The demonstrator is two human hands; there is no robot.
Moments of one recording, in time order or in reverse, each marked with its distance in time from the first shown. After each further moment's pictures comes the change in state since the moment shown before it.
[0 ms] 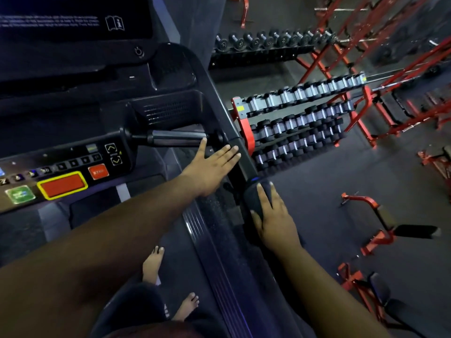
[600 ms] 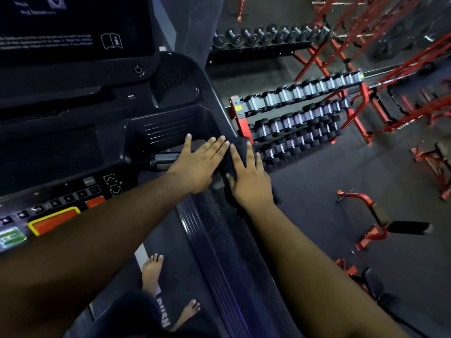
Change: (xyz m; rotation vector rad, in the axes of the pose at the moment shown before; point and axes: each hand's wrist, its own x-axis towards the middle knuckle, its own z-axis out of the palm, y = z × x) left_hand 0.020 -0.074 -0.020 -0.077 -0.039 -0.096; right_hand 0.161 -0.083 -0.009 -0.159 -0.022 -0.004
